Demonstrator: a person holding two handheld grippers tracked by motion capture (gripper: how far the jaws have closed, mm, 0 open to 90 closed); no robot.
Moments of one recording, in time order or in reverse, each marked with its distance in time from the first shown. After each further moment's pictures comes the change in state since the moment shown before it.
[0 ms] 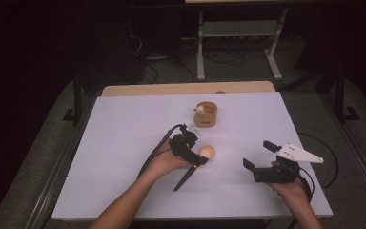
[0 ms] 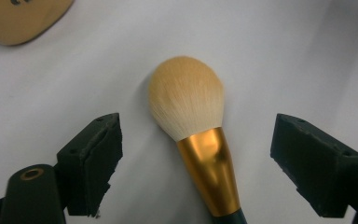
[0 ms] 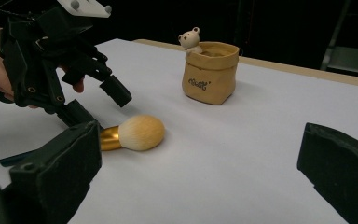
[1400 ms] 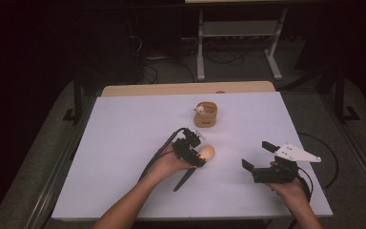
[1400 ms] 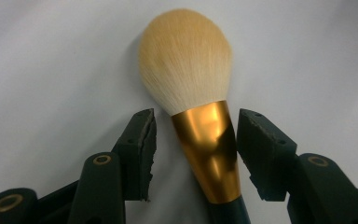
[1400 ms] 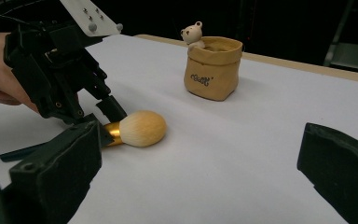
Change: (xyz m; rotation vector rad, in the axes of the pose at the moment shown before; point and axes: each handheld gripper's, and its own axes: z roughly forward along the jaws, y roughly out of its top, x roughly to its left) left arm -0.004 -0.001 0.014 0.133 0.014 -0.042; right arm 0.001 -0.001 0.003 0.016 0.005 -0.002
